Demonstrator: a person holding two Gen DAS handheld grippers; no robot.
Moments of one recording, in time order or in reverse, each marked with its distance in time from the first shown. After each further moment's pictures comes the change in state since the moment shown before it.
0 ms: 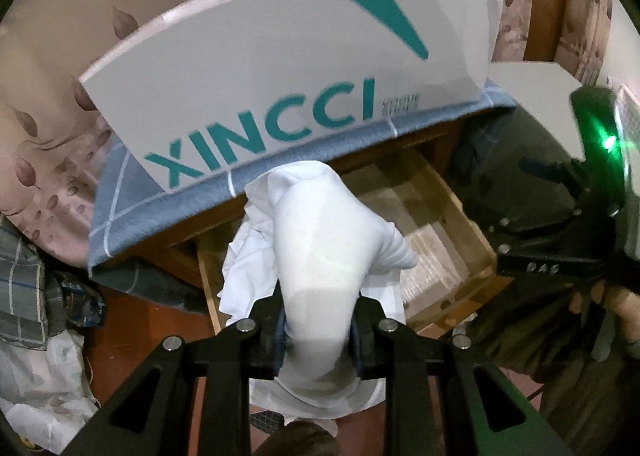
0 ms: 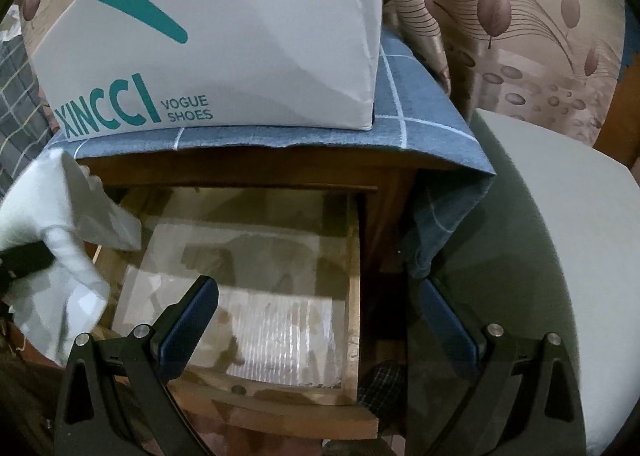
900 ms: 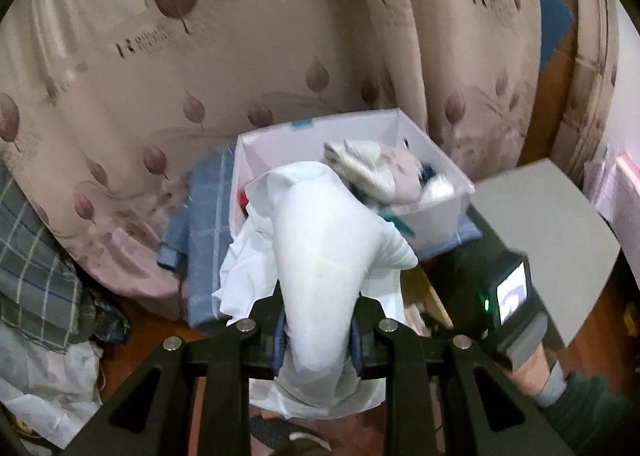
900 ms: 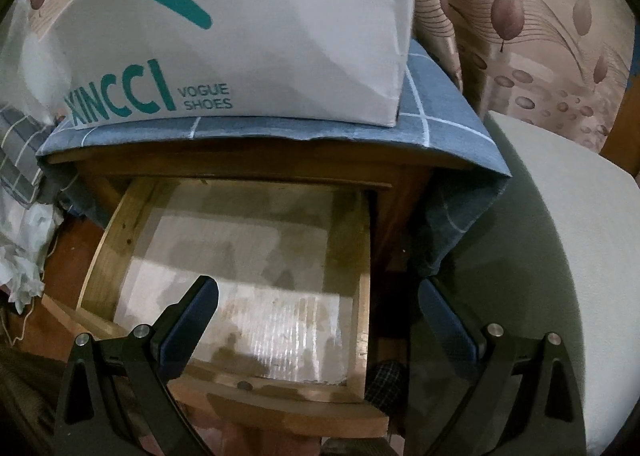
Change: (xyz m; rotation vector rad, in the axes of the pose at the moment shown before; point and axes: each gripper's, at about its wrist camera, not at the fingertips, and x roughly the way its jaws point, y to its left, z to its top) left arm -0.180 0.039 0.067 -0.117 -0.217 0.045; right arm 0.002 0.010 -0.001 -0.036 0.014 0.015
